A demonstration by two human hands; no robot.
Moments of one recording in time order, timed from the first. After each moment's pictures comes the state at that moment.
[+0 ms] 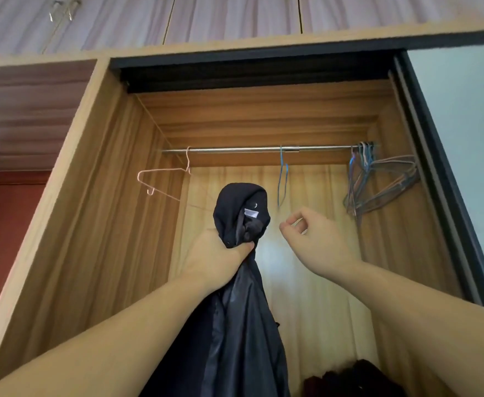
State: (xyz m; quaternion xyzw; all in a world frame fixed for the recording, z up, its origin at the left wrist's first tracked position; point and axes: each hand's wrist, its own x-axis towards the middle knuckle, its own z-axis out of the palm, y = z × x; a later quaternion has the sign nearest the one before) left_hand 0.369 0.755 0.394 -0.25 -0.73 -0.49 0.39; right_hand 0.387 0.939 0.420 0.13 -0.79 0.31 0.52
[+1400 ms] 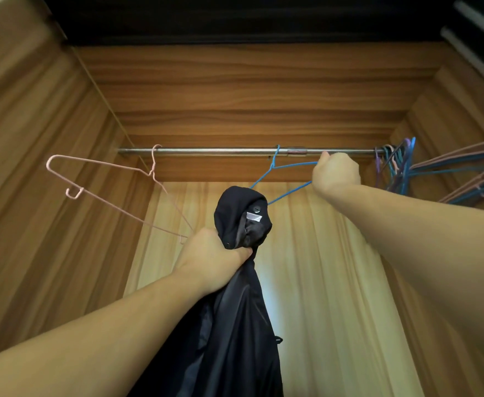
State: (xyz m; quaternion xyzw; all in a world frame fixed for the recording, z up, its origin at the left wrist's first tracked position) left_hand 0.133 0.804 0.492 -0.28 -0.72 -0.46 0.44; right_hand 0.194 0.993 0.617 -0.06 -0.66 0.32 0.67
